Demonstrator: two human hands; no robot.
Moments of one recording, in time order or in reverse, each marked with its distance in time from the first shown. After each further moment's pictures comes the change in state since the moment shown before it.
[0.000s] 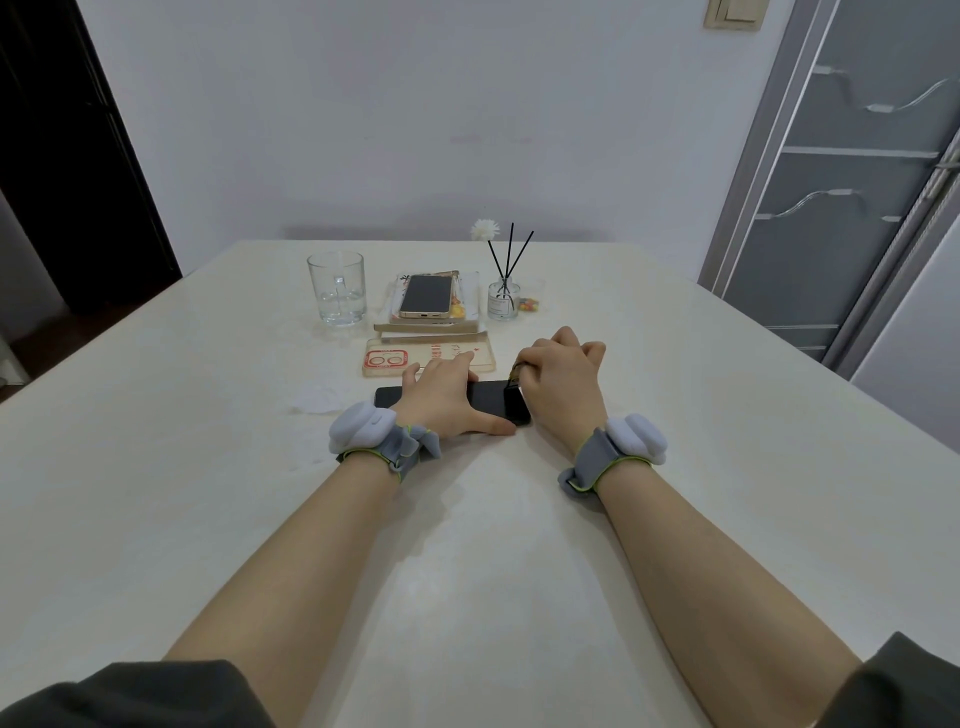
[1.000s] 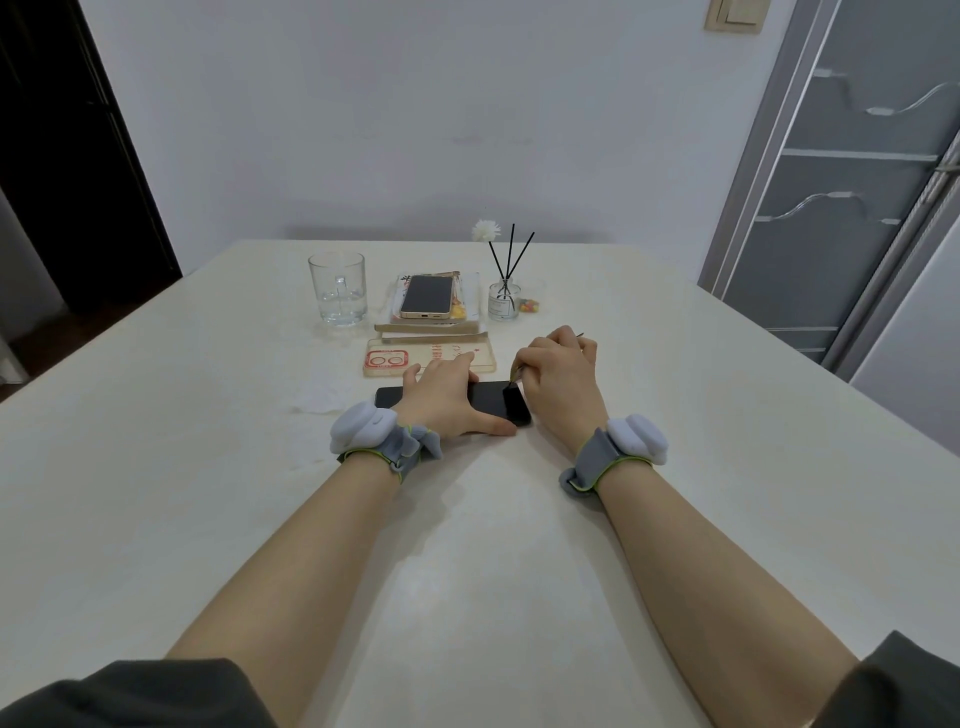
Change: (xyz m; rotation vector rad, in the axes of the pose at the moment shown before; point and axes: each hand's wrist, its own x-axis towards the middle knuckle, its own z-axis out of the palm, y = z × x) left_hand -0.002 0.003 -0.003 0.000 -0.015 -0.012; right_hand 0.001 0.004 0.002 0.036 0.013 -0.073
